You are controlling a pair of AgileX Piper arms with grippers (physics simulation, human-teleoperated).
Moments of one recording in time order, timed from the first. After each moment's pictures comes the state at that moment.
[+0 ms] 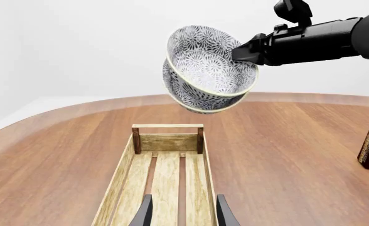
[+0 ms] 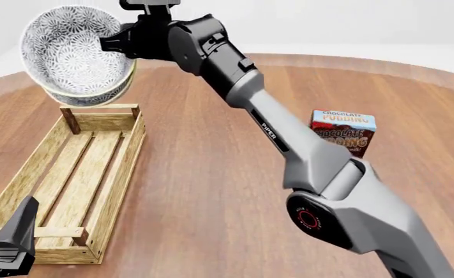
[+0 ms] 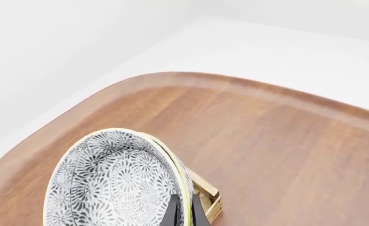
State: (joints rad) left arm 0.00 0.00 0.00 0.00 0.00; right arm 0.80 2.49 -2.81 0.66 0.19
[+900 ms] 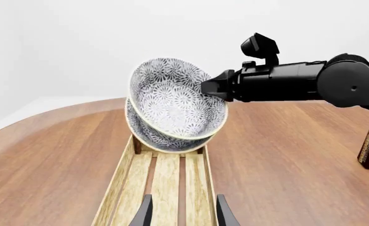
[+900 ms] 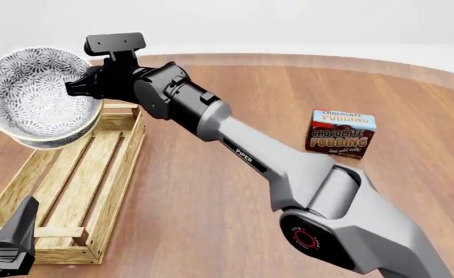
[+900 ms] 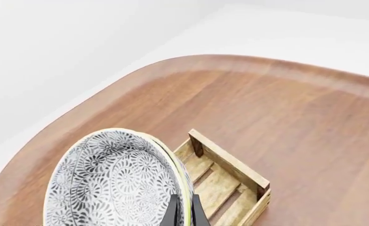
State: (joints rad) left arm 0.00 0.00 0.00 0.00 0.00; right arm 0.91 2.46 -2.52 0.40 0.25
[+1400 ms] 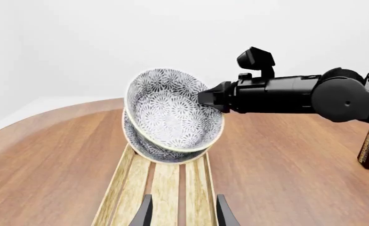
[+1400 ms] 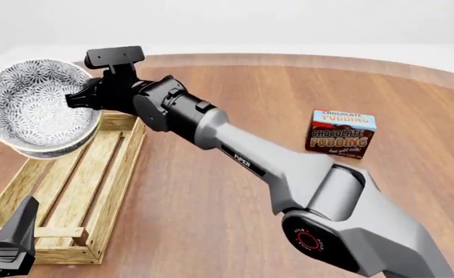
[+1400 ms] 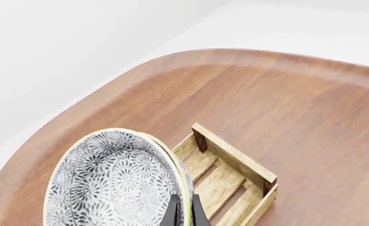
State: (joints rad) left arm 0.00 0.00 0.00 0.00 0.00; right arm 0.92 2.44 -2.40 0.31 0.27
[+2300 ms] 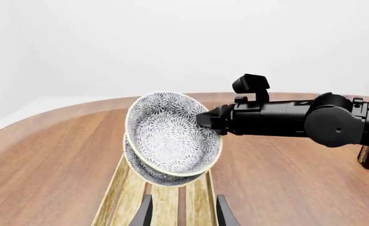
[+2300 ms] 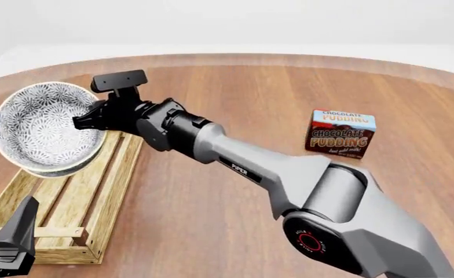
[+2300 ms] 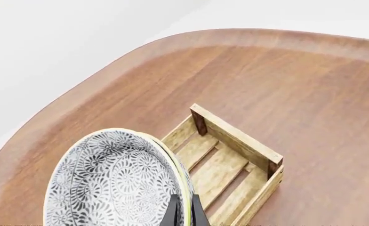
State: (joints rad) left arm 0.00 0.00 0.00 0.00 0.00; right arm 0.93 2.43 -2.23 0.19 0.31
